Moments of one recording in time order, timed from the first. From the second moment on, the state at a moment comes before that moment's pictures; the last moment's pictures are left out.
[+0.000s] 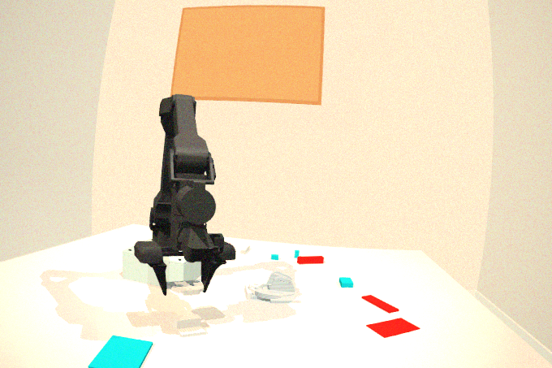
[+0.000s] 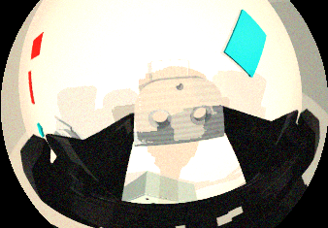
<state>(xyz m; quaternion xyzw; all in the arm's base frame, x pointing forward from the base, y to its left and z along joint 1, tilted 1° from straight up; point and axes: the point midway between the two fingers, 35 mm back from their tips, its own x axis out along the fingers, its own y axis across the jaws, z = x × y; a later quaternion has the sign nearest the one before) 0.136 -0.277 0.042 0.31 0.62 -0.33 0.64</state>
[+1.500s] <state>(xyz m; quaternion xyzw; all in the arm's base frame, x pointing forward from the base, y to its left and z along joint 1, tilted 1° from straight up) 0.216 -0.187 0.052 0.16 0.68 -0.18 0.70</state>
